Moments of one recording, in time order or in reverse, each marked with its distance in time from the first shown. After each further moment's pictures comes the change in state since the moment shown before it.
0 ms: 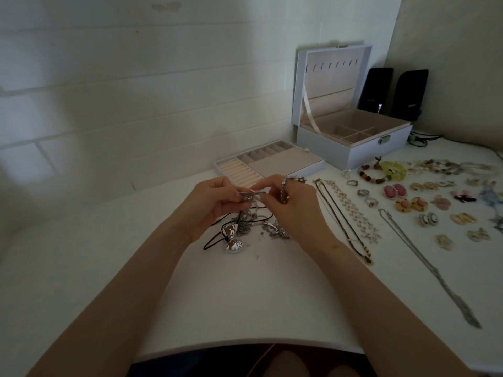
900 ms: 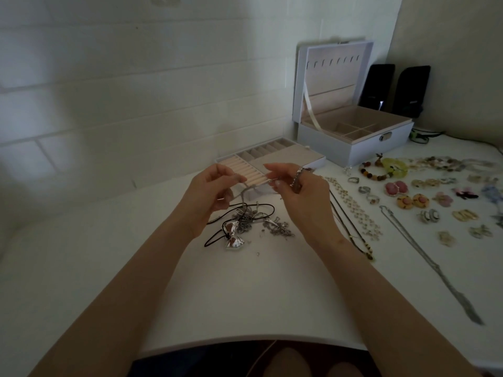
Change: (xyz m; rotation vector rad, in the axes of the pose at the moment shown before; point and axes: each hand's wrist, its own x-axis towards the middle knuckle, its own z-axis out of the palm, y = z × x) left_hand 0.000 0.001 0.000 0.105 0.157 0.082; right_hand 0.002 -0.001 -0.004 0.138 0.146 0.069
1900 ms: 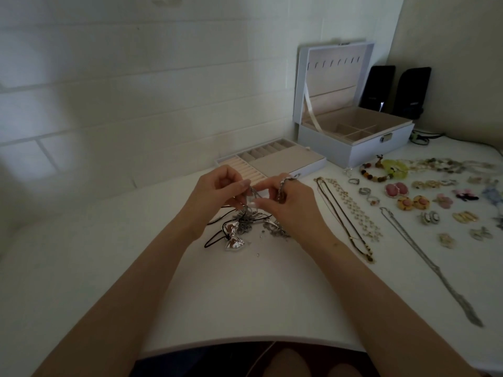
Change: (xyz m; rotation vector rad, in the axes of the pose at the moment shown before) left_hand -0.003 -0.003 0.003 0.184 -0.088 0.165; right_hand -0.003 -0.004 0.005 -0.115 -0.203 0.033
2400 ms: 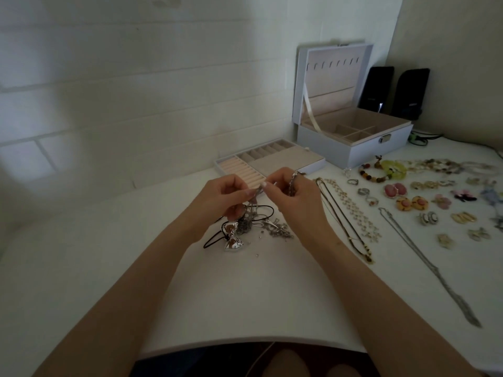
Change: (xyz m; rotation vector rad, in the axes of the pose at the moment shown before) left_hand -0.002 0.002 0.004 0.088 -0.081 -0.129; right_hand -0.002 -0.002 -0.002 0.214 0.125 0.019
